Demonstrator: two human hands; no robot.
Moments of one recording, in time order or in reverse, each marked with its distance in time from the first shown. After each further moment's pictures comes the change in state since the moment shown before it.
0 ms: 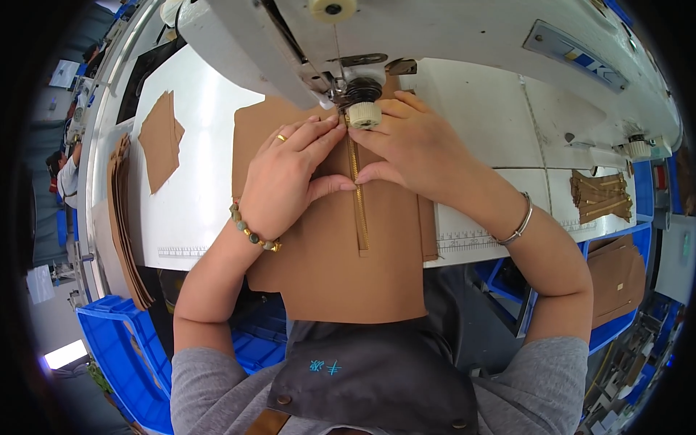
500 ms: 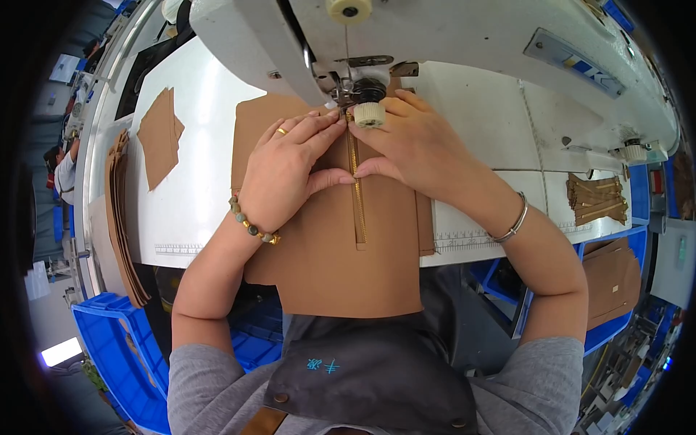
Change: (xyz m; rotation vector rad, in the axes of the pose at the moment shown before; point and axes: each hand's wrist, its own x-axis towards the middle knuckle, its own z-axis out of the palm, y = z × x) left_hand 0.003 -0.005 0.002 0.013 0.007 -0.002; right_hand 0.004 0.002 -0.001 -0.035 -0.009 -0.009
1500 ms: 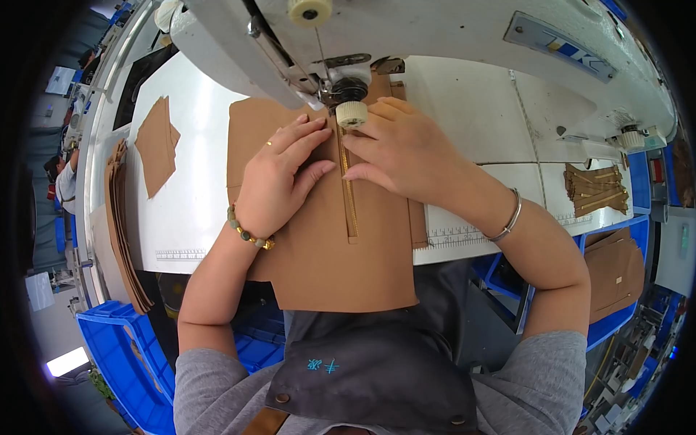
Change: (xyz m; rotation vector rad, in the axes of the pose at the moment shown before) left_hand -0.011 -0.003 0.009 -0.207 0.059 -0.093; right_hand -0.001 -0.006 0.006 0.061 0.194 -0.097
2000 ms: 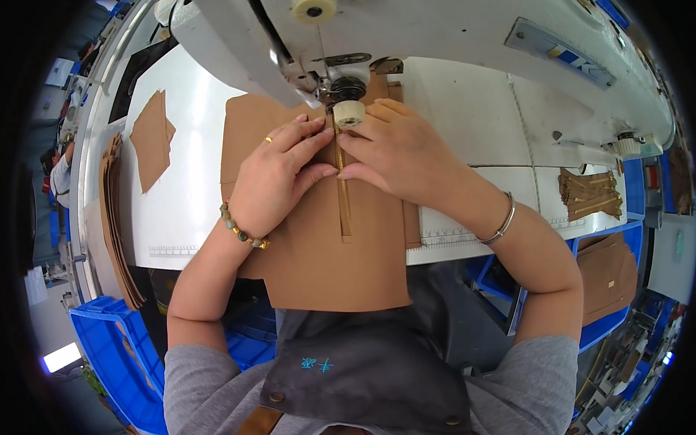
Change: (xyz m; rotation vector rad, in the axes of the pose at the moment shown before) left_hand 0.003 0.009 -0.004 0.114 -0.036 0.058; right_hand 0.001 -0.003 -0.002 -0.010 -0.039 0.012
